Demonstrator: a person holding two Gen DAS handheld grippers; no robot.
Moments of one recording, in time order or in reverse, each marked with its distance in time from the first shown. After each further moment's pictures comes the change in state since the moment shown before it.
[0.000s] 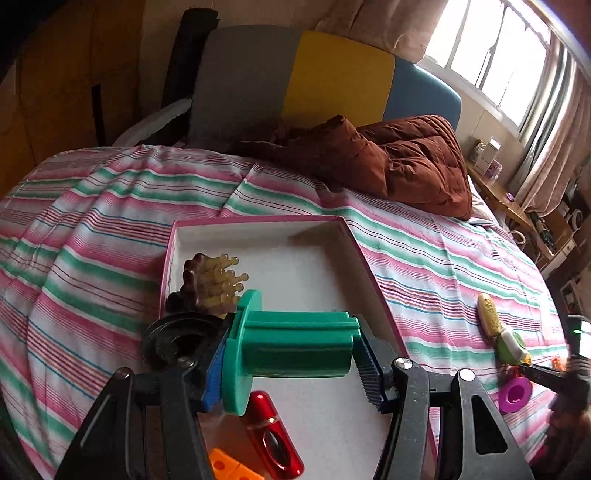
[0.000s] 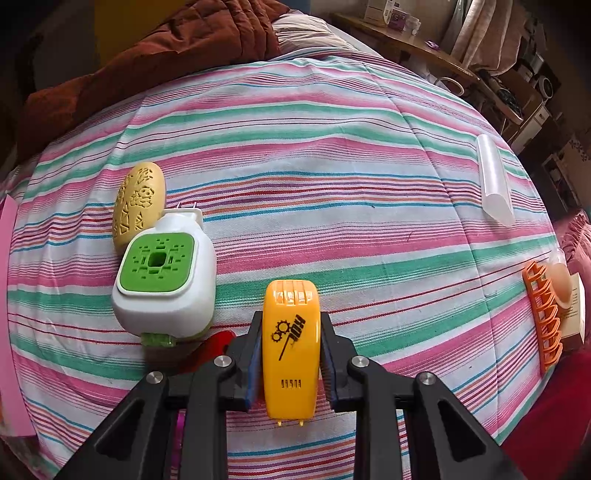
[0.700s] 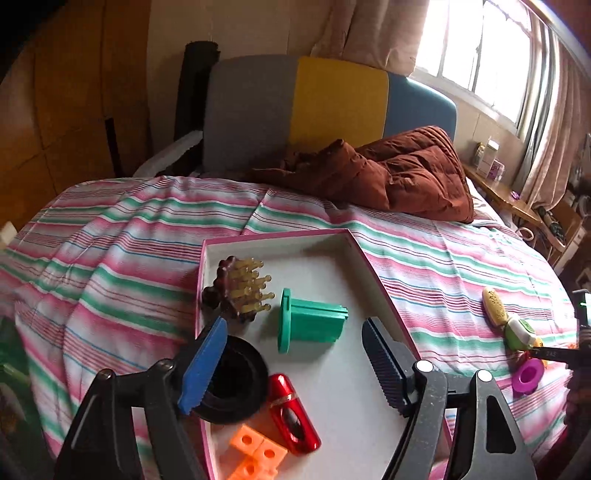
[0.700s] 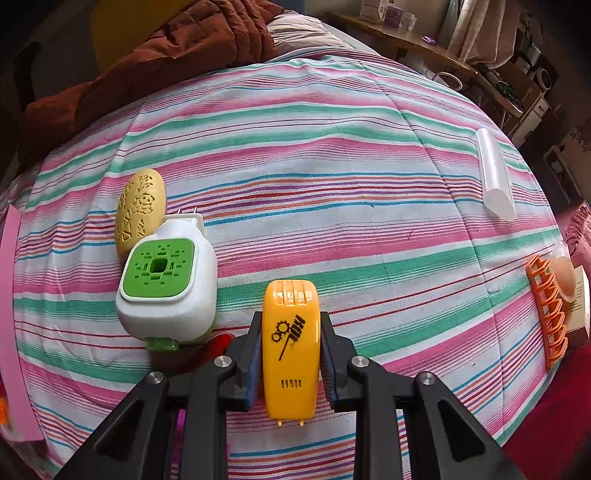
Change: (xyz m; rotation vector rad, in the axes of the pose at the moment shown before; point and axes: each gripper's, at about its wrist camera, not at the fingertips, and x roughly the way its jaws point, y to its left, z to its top) left arm -0.047 -0.002 -0.027 0.039 -0.102 0.059; right arm 0.000 -0.007 0.002 0.044 -0.002 0.023
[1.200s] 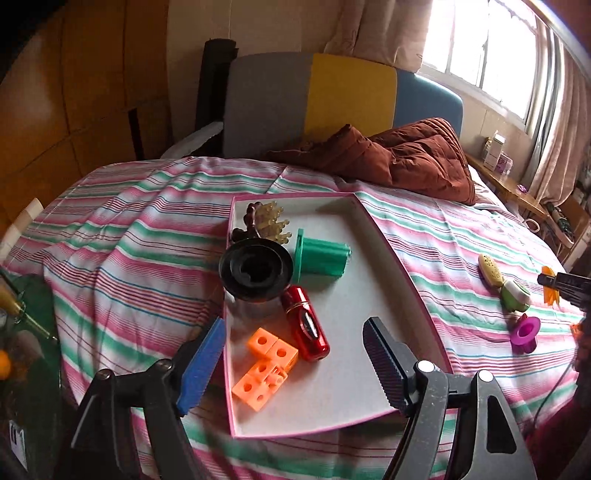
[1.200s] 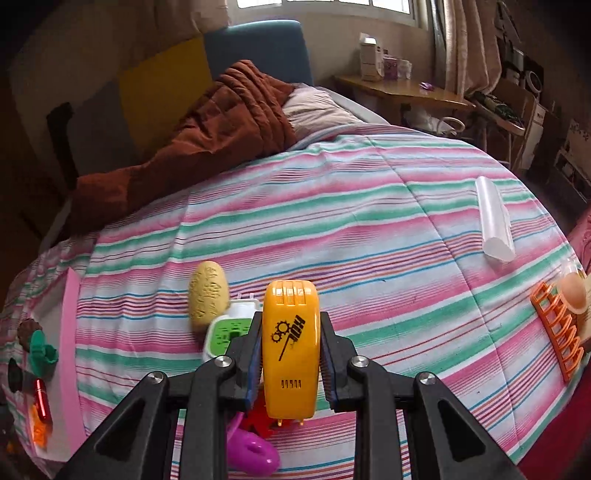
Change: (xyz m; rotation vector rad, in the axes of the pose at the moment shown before) left arm -0.048 -0.003 -0.058 -0.016 0.014 0.069; right arm -0.061 -0.002 0.005 0.028 -0.295 0.191
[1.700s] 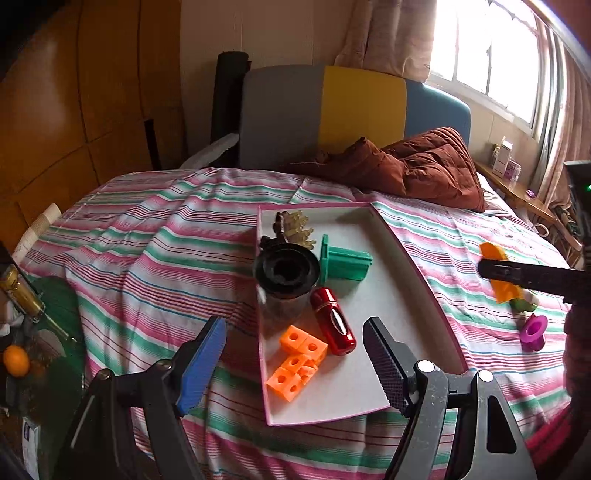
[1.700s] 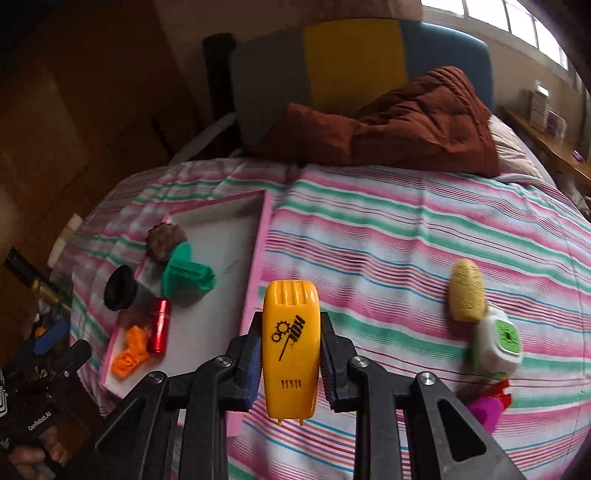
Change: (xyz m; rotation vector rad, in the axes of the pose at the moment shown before) left arm -0.018 0.019 -0.006 0.002 -0.049 0.058; right arm -0.030 0.189 -0.039 -0.406 0.102 0.386
